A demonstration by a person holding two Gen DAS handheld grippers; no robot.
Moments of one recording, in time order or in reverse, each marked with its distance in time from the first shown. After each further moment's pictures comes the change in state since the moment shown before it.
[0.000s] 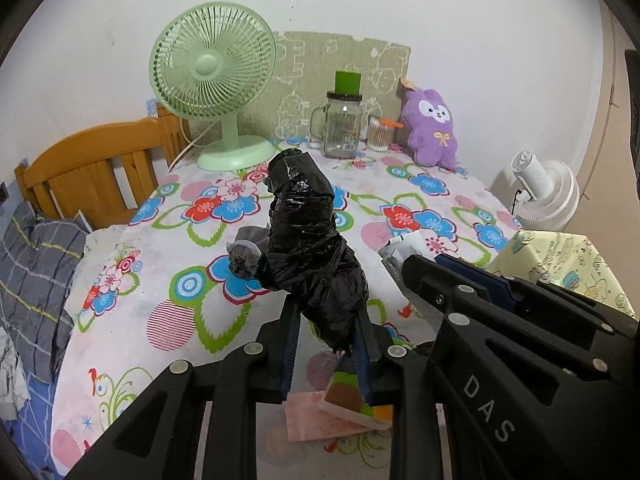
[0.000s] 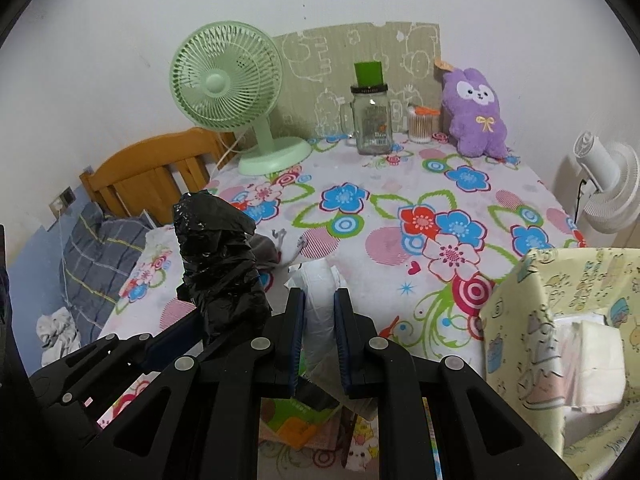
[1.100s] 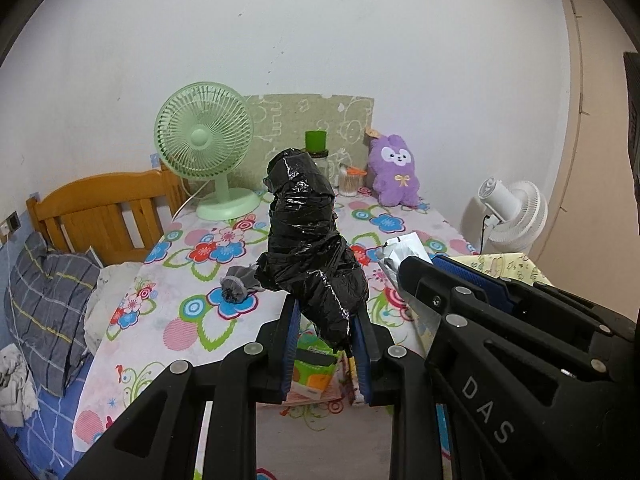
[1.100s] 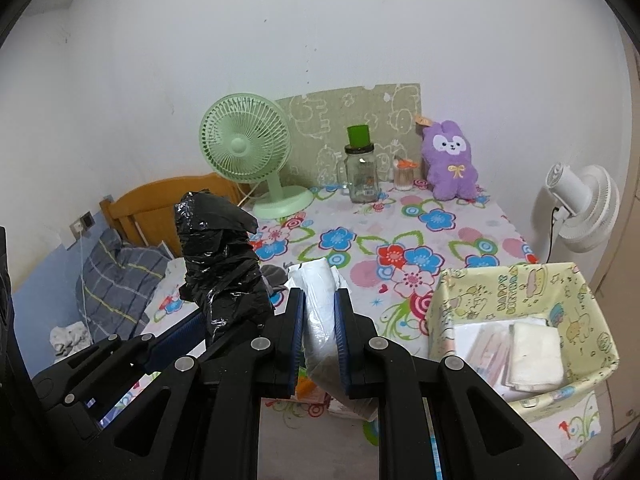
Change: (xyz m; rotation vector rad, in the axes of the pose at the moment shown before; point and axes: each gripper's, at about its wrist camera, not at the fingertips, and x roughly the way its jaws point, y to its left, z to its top) left arm -0.092 -0.051 -0.002 0.043 -0.144 -0.009; right arm -0.117 -0.014 -0.008 -0.003 -0.147 0.009
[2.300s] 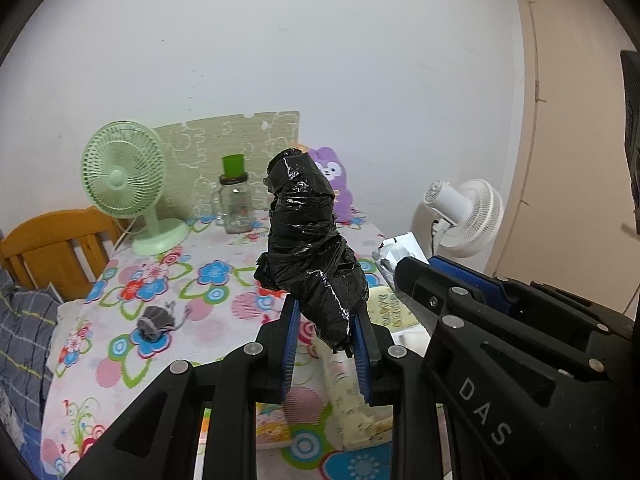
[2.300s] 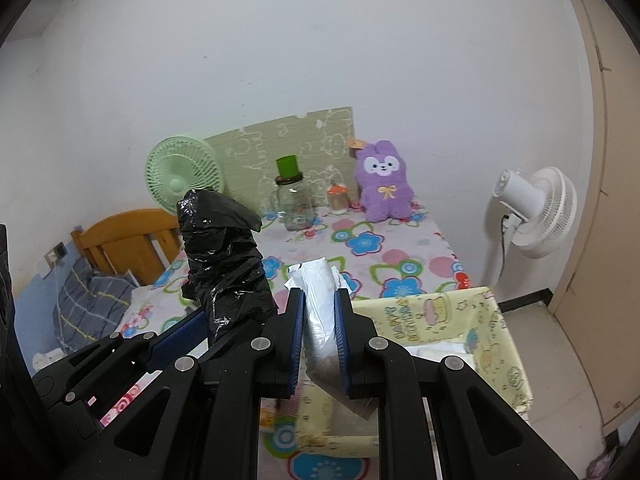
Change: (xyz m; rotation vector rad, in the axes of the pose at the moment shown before) left arm 0.022 -0.103 0.024 0.088 -0.035 -0.127; right arm -0.034 -0.104 0.019 0.060 -0.064 -0.114
